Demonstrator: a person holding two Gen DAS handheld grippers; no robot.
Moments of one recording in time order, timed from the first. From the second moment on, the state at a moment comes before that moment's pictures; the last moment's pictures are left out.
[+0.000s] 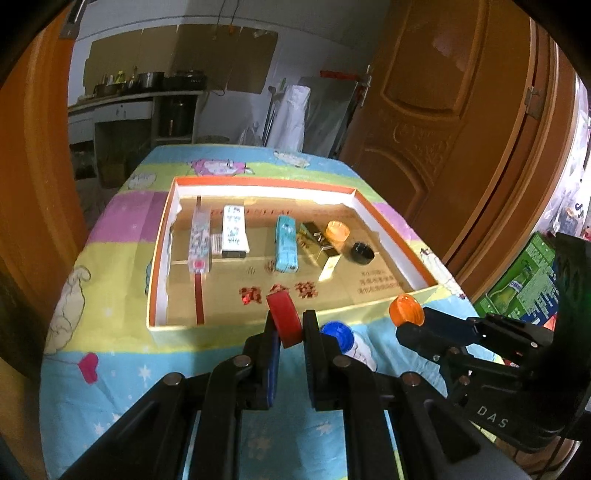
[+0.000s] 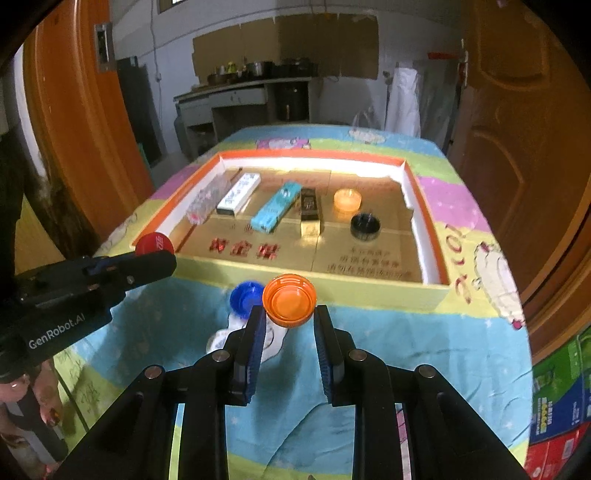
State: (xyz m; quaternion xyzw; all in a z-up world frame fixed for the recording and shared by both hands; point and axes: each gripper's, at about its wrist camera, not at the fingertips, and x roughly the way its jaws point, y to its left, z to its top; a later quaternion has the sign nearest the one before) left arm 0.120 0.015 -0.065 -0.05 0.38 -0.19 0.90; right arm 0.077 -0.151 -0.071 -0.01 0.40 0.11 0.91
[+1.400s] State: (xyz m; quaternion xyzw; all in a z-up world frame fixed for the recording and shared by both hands) left arm 0.206 -0.005 -0.102 -0.03 0.44 -0.16 0.88; right arm 0.168 -0.168 -0.095 0.00 0.43 0.10 0.90
